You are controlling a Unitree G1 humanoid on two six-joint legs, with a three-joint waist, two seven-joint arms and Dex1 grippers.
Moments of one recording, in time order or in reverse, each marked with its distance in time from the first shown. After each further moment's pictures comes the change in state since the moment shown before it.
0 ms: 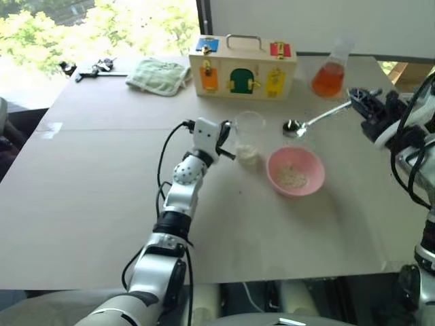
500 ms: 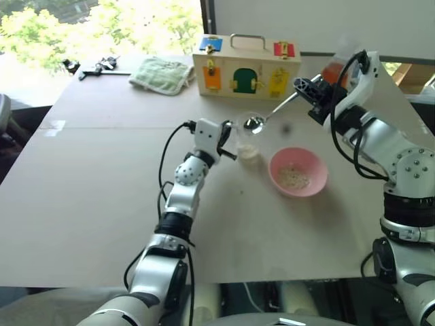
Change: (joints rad) left arm 0.021 -0.009 -0.001 -0.026 0.008 -0.005 0.017; right arm -0.161 0.117 0.276 0.136 -0.346 0.023 0.164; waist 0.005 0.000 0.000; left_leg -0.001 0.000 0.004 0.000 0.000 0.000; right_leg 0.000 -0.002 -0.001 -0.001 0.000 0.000
